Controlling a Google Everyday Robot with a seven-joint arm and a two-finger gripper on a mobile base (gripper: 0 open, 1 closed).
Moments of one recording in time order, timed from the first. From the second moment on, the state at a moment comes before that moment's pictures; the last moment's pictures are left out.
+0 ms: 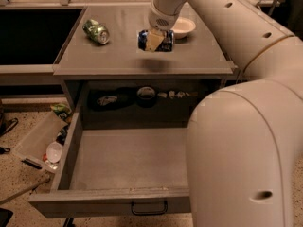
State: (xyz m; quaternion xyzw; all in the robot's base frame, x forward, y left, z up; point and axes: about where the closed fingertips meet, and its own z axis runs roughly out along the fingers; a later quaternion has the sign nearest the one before) arm 0.764 -0.016 0.901 -0.66 0.71 -0.04 0.25
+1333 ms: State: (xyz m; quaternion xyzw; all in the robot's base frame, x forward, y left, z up) arm 0.777 -0.018 0.845 -0.65 0.72 0.02 0.25
